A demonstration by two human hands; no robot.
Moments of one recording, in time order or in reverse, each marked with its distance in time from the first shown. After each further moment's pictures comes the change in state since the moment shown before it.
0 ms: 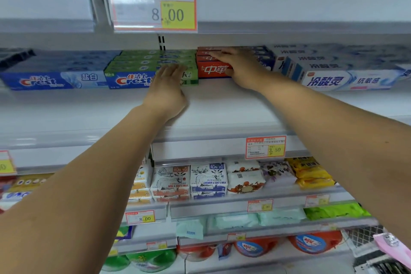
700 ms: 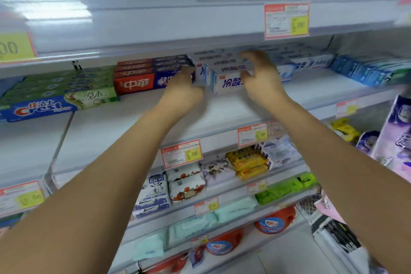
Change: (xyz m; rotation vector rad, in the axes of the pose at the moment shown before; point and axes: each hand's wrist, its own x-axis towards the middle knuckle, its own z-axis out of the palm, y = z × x) left_hand 0.024 0.191 0.029 -0.439 -0.218 0.003; right_hand -0.161 0.074 -0.092 0.129 0.478 0.464
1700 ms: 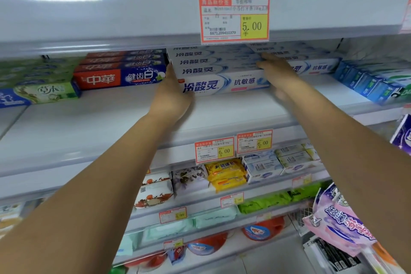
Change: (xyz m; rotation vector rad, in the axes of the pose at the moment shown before) left_hand 0.033 0.018 0.068 -0.104 0.164 -0.130; right_hand 0.077 0.117 -0.021 0.416 -0.264 0.414
